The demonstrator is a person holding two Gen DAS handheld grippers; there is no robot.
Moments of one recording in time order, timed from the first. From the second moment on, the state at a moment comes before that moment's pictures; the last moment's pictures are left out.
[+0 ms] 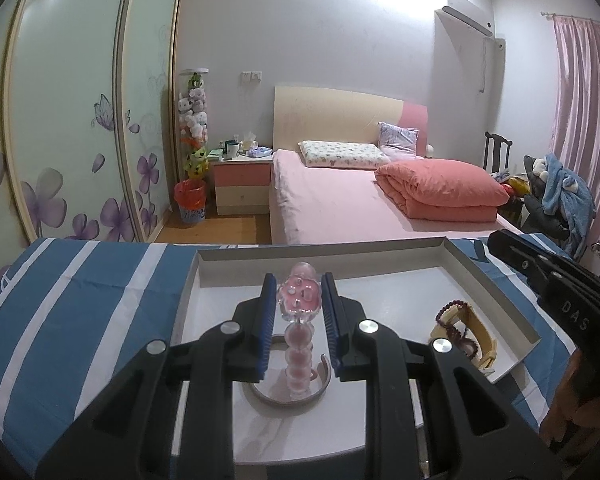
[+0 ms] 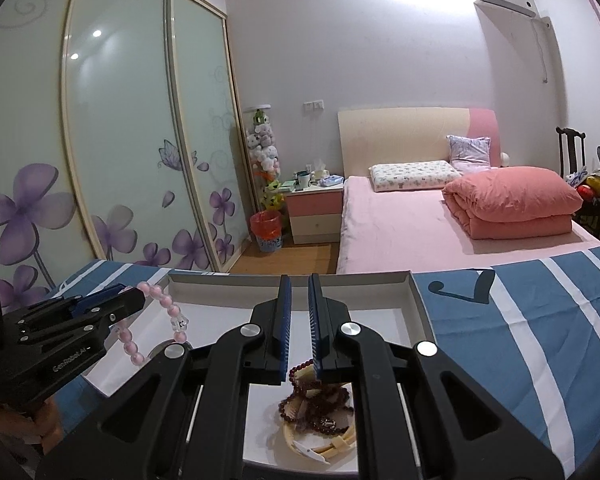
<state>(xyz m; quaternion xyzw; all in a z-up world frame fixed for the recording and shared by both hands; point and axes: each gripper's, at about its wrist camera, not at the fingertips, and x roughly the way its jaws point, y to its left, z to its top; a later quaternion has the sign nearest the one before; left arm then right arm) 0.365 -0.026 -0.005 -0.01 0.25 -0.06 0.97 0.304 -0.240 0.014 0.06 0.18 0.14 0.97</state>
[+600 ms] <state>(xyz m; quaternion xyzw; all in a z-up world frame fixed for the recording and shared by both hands) 0.365 -0.024 -0.006 -0.01 0.24 -0.06 0.97 0.303 -0.238 0.015 0.06 0.17 0.13 0.98</state>
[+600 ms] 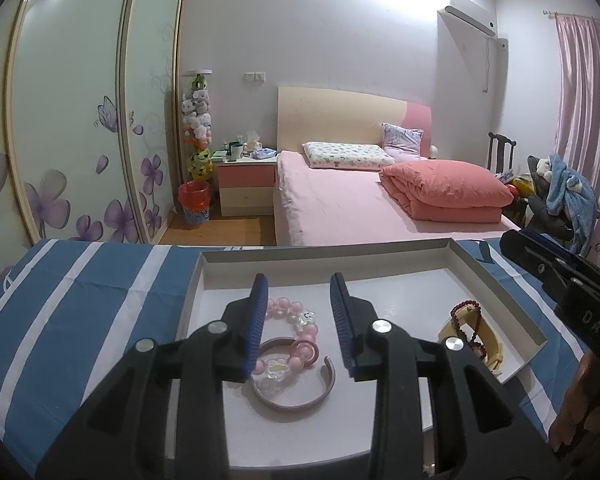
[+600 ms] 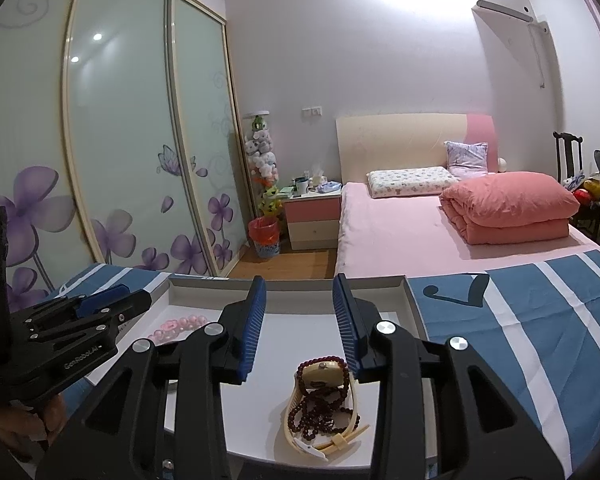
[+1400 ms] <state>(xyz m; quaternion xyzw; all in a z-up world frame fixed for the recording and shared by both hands) 0.277 -0.012 -0.043 0.04 0.36 -0.12 0.93 0.219 -0.254 0.016 0.08 0.19 0.12 0.97</state>
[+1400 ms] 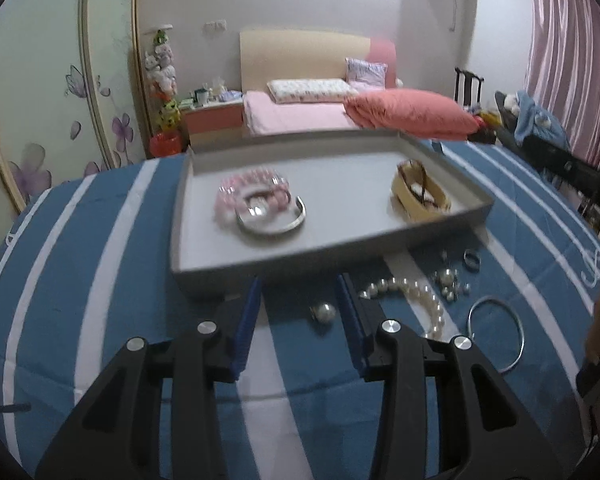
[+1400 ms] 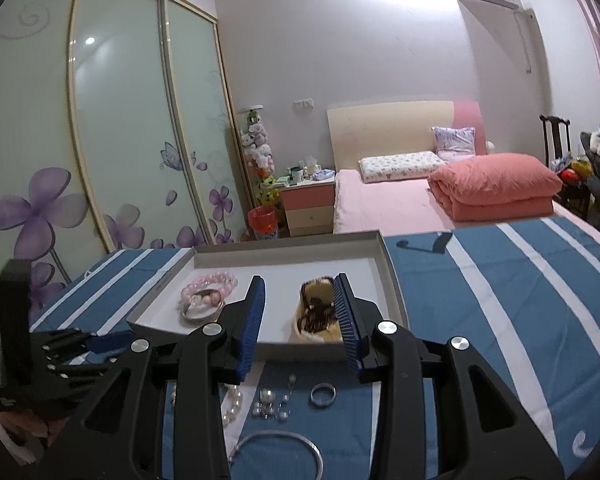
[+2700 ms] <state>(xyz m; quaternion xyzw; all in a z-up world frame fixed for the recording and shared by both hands) 0.291 -0.019 -0.069 0.07 0.43 -0.07 0.90 0.209 -0.259 0.002 0.09 0.23 0.14 0.96</state>
